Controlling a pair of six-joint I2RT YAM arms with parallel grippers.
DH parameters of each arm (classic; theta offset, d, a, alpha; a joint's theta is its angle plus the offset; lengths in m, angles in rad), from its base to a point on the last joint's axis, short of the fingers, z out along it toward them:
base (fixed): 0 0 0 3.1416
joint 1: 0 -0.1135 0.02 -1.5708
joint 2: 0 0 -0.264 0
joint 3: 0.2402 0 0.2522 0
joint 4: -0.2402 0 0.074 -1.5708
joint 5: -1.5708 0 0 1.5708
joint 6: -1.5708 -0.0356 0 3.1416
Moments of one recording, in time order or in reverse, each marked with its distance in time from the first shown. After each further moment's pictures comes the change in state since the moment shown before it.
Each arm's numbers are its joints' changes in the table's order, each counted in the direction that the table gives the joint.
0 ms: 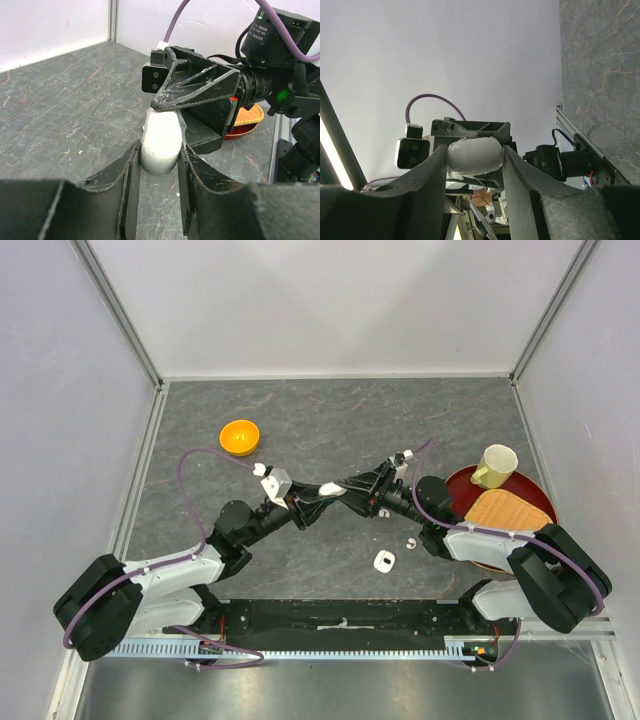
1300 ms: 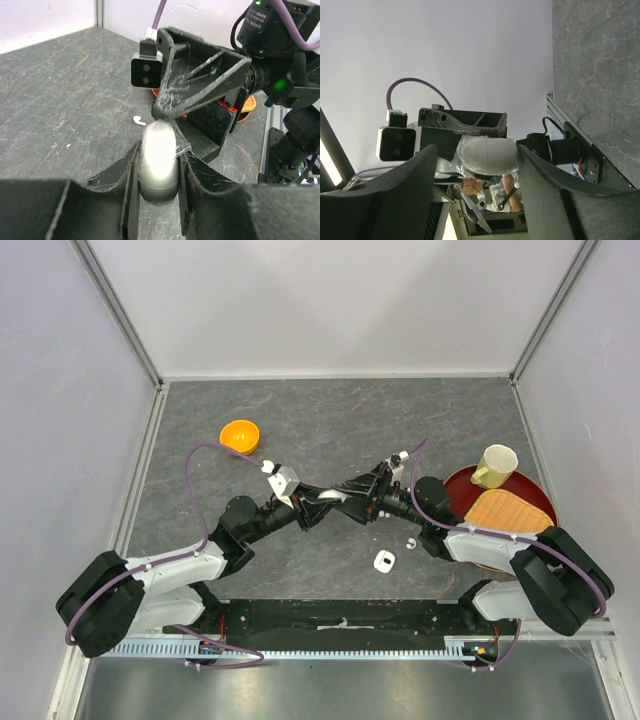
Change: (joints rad) left arm 0.000 -0.029 0.036 -0.066 -0.048 0.004; right arm -0.011 0.013 0.002 -0.047 0.035 0.040
